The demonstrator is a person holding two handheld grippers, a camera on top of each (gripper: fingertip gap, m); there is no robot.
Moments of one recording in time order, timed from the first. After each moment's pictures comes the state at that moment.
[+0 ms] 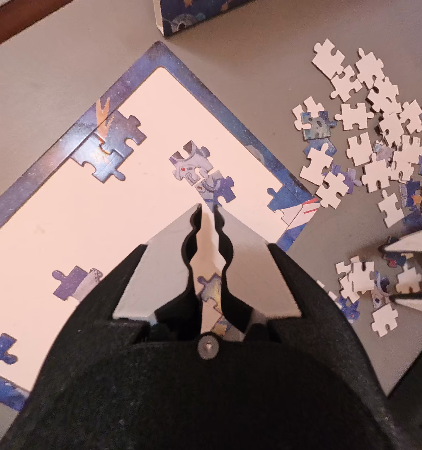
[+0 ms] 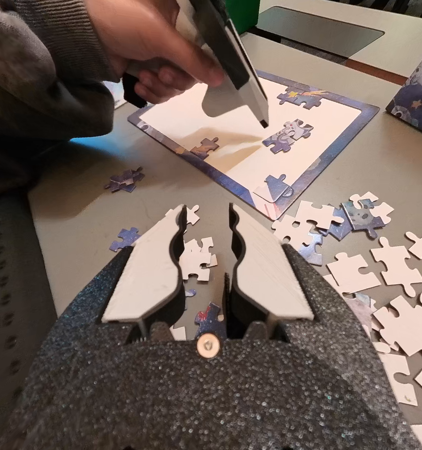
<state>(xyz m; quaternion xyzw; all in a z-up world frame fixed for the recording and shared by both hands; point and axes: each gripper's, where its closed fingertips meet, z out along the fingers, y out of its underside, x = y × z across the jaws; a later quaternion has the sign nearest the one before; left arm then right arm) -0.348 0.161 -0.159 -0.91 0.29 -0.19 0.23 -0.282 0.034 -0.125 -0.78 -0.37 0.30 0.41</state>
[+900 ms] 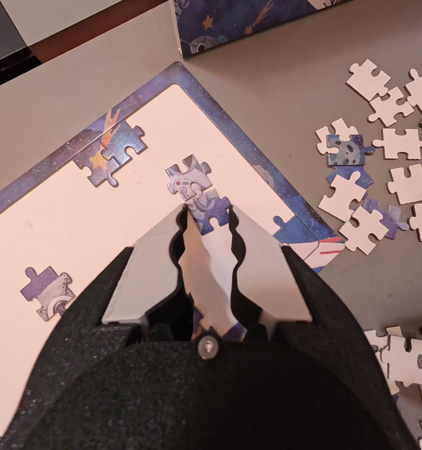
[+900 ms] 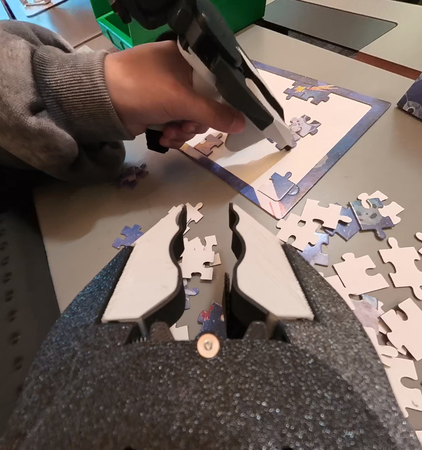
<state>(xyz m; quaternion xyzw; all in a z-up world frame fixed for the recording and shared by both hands) -0.331 0.171 -0.178 -0.91 0.23 -0.10 0.32 -0.285 0.031 -0.128 -0.78 -0.38 0.30 0.40</state>
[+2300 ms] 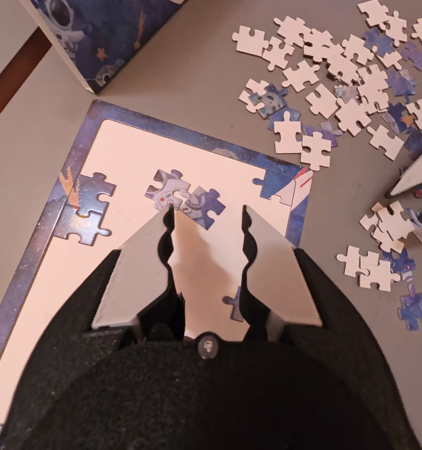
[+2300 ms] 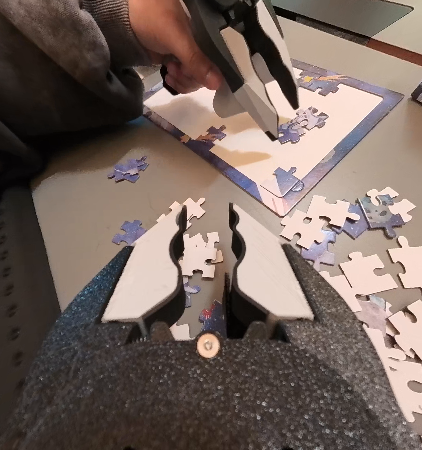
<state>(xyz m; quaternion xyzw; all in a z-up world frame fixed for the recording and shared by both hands) -0.332 0.158 -0.165 -0.80 0.47 -0.23 0.28 -0.286 0.028 -0.134 -0.78 -0.39 0.30 0.38</state>
